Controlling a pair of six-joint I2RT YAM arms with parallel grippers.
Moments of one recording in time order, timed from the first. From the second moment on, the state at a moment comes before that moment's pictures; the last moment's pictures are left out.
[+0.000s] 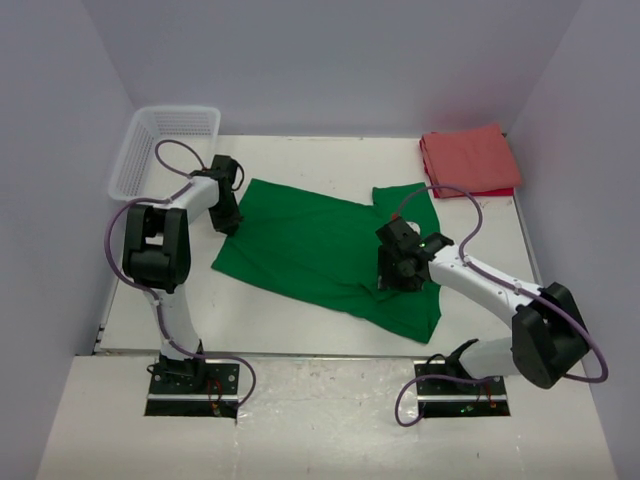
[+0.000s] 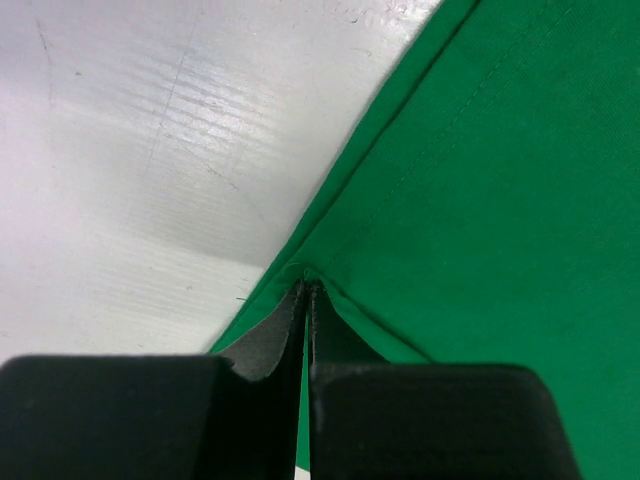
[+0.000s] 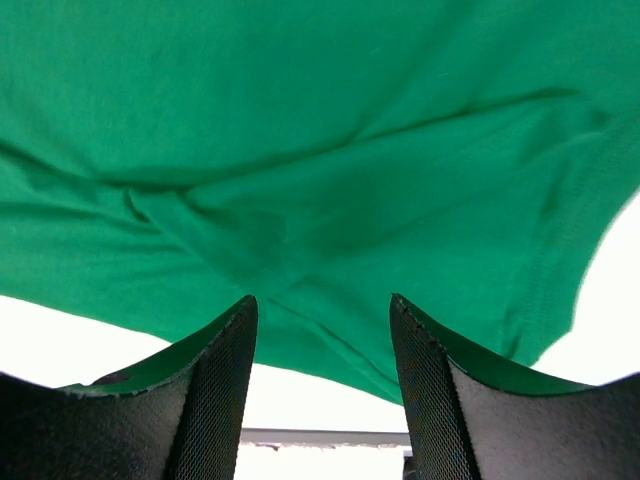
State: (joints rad) left arm -0.13 1.97 1.39 -0.73 -0.16 -0.46; right arm 0.60 1.33 0.86 -0.77 0.18 0.66
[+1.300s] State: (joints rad) left arm -0.12 1.97 1.39 -0.72 -0.14 -0.46; right arm 0.69 1.53 0.87 -0.66 0.12 0.66
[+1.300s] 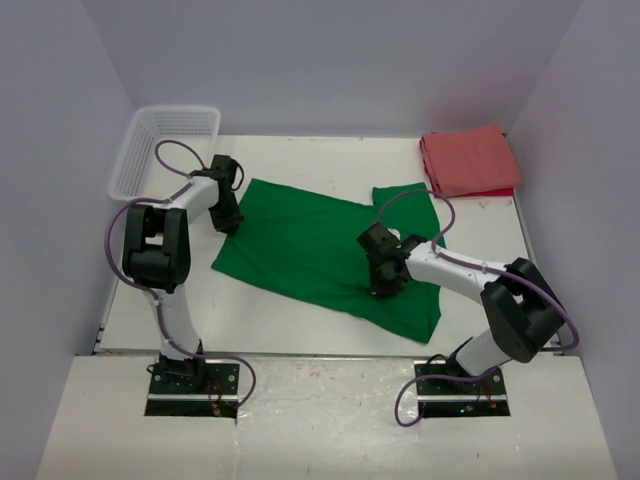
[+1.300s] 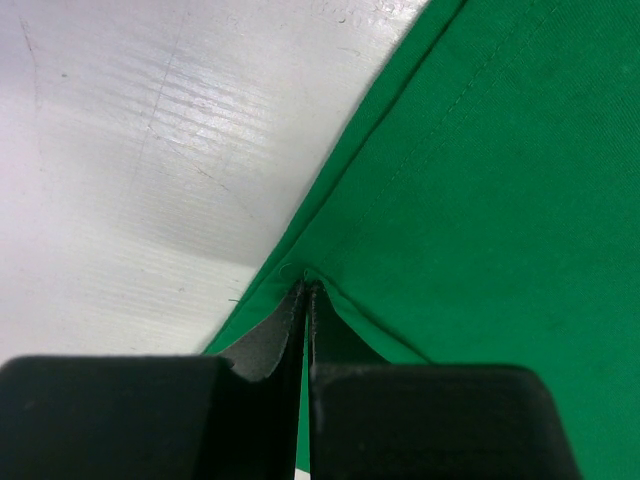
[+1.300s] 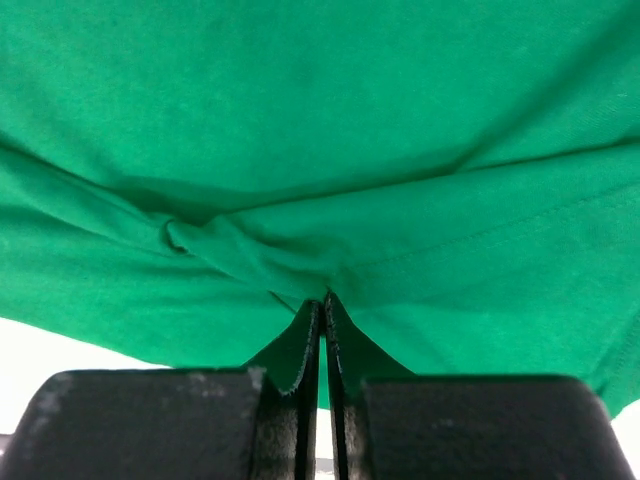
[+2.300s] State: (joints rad) left arm -0.11 1.99 1.43 -0.73 -0.14 -0.47; right arm 0.63 1.78 1.24 -0.77 0.20 0.54
